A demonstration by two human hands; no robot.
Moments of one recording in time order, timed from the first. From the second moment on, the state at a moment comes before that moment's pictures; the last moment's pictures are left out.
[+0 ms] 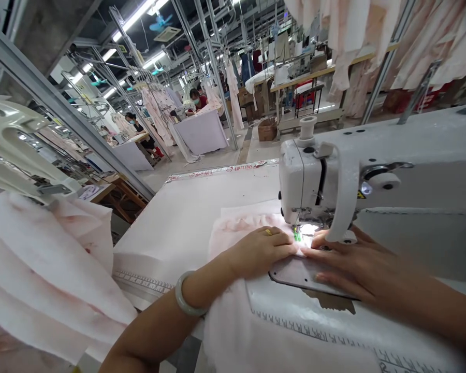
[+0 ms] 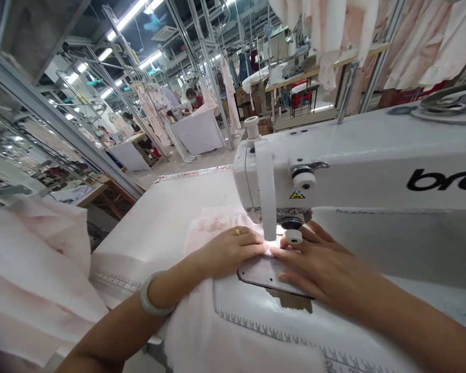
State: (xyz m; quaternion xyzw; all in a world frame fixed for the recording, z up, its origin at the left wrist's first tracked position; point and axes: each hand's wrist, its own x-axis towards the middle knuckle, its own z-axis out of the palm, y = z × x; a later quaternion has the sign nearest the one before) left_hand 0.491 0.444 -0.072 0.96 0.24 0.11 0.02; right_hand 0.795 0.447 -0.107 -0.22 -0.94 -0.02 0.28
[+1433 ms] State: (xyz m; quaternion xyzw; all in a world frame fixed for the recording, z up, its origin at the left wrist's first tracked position) left_hand 0.490 0.456 -0.073 0.95 0.30 0.10 0.05; right_hand 0.784 0.428 -0.058 -0.12 -0.97 0.10 0.20
